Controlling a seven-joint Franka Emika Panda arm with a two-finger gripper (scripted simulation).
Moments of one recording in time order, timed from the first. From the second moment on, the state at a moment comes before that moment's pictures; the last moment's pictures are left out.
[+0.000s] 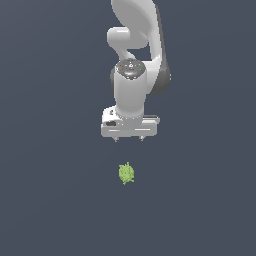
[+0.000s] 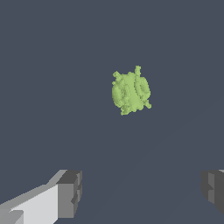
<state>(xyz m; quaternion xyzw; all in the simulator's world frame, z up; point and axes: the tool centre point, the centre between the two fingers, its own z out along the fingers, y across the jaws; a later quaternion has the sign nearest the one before) 0.015 0.004 0.172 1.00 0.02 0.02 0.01</state>
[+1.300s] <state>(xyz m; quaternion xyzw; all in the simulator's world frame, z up) 0.098 -0.006 0.096 0.99 0.15 0.00 0.00</state>
